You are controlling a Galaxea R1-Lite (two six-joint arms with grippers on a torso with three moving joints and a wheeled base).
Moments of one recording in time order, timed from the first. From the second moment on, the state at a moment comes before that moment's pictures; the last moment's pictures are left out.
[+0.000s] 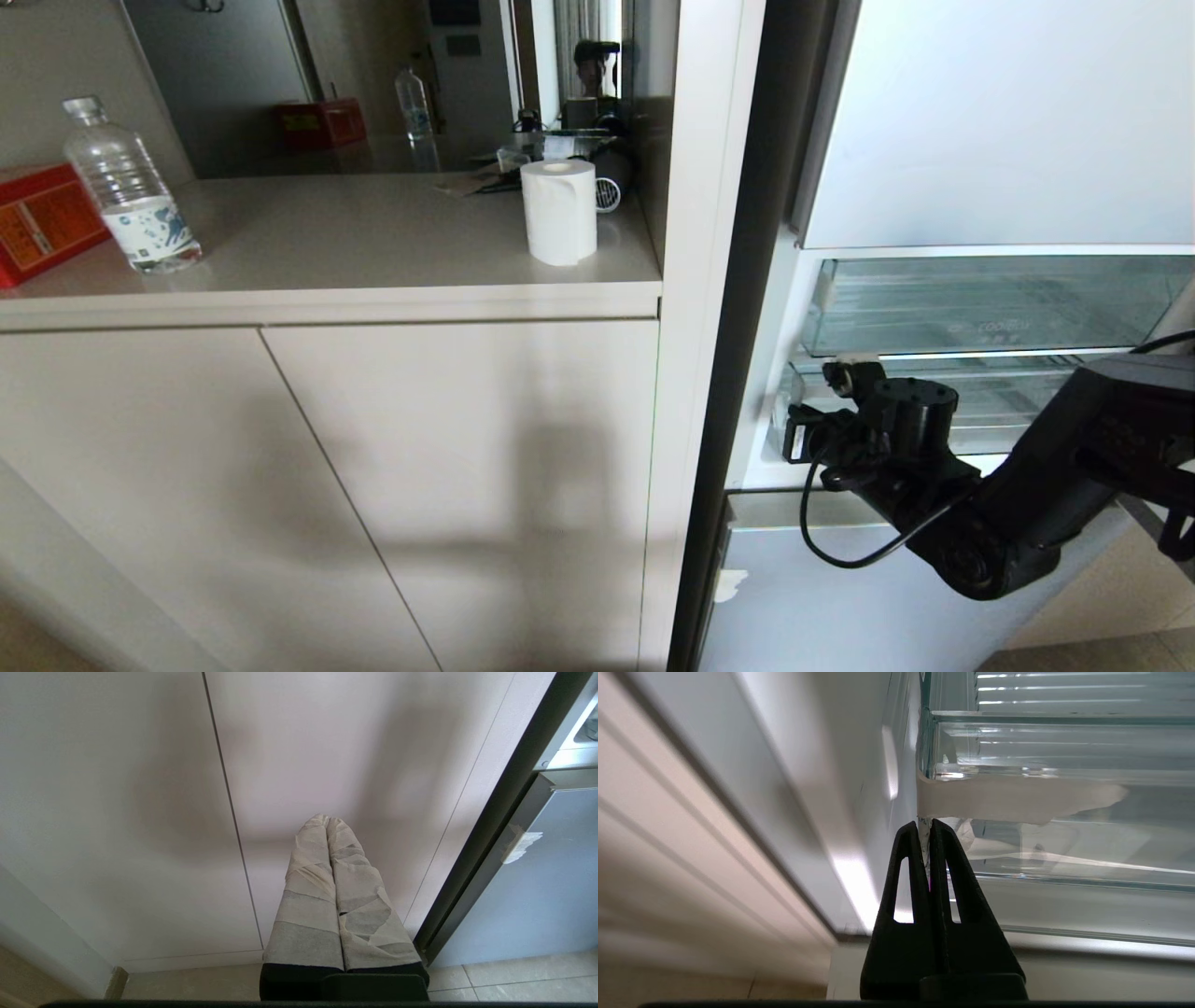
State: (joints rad) left arm 0.00 0.00 -0.01 0.02 0.00 0.01; right arm 0.33 2.17 -0.76 -1.22 -0.14 0.09
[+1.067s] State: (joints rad) left arm 0.00 0.00 -0.01 0.02 0.00 0.01; right arm 0.40 1.86 -0.18 -1.35 -0.22 0.14
